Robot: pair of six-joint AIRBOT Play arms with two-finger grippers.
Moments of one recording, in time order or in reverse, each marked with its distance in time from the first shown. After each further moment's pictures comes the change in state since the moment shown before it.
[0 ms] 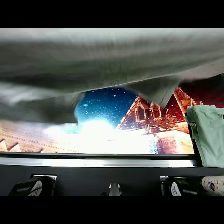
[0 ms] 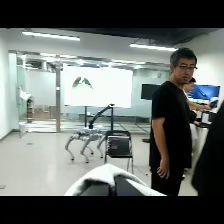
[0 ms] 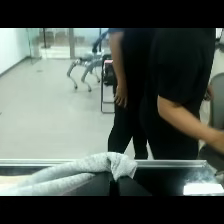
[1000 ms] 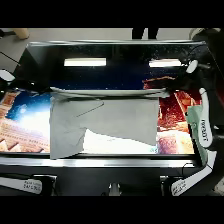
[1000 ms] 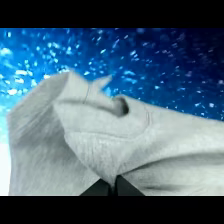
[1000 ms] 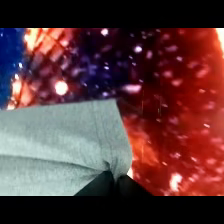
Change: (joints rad) left arm -0.002 -0.937 -0.464 -0.096 -0.078 0.027; right arm 0.134 -1.178 0.013 -0.074 0.124 0.145
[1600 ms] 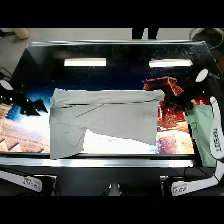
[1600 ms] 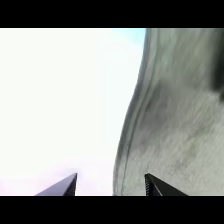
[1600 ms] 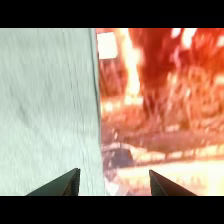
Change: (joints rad) left arm 0.140 -0.098 -0.071 0.198 -0.369 0.063; right arm -0.113 0.198 -0.322 0.129 0.299 -0.064
